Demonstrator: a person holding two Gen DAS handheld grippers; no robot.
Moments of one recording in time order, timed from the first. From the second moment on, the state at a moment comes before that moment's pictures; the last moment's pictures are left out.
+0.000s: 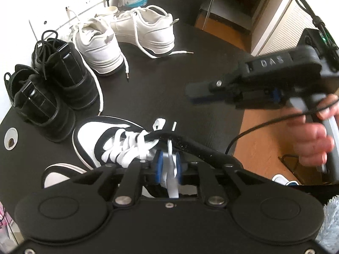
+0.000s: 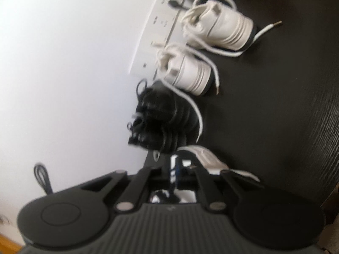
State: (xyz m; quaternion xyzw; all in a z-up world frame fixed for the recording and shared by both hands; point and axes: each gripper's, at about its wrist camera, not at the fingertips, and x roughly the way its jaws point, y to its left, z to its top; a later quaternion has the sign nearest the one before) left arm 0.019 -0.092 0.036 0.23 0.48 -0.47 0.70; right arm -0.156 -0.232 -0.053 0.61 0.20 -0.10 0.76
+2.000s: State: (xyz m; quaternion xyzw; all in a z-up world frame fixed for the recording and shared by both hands) left arm 0.021 -0.070 0.070 0.22 0.43 -0.44 0.76; right arm -0.149 -0.214 -0.073 0.65 0.19 -0.11 0.73
